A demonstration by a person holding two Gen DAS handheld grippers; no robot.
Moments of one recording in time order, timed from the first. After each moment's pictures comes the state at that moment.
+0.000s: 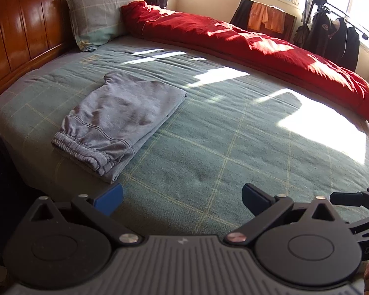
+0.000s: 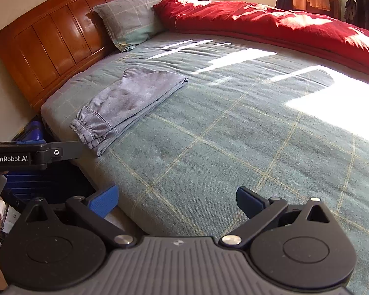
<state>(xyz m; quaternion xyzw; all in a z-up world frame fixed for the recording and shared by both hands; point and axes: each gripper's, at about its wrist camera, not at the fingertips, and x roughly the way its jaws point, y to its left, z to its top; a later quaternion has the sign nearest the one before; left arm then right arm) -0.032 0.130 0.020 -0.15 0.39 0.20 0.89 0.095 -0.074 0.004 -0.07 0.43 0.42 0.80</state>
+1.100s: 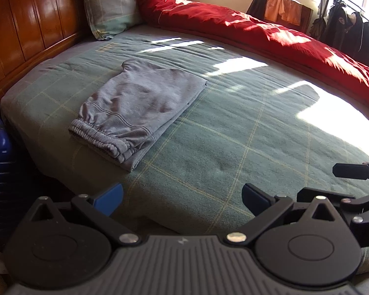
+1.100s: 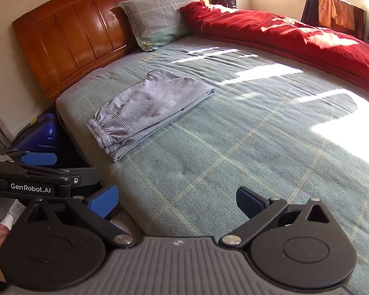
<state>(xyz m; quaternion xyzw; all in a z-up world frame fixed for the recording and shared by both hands) -0.038 0.143 0.013 -0.14 0.41 0.24 0.87 0.095 -0.030 0.015 -0.10 0.40 0.46 0.78</state>
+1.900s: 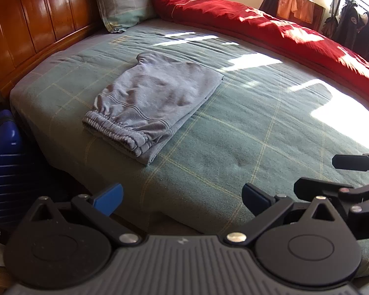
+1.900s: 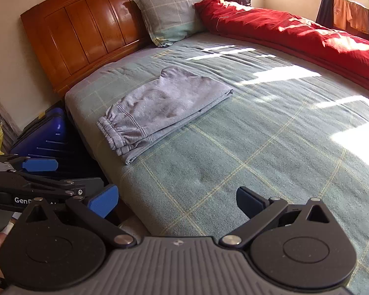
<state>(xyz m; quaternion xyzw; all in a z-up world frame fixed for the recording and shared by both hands) -0.046 0.160 0.005 -0.15 0.43 0.26 0.86 0.094 0.003 0.012 -0.11 0.41 0.48 0.77</state>
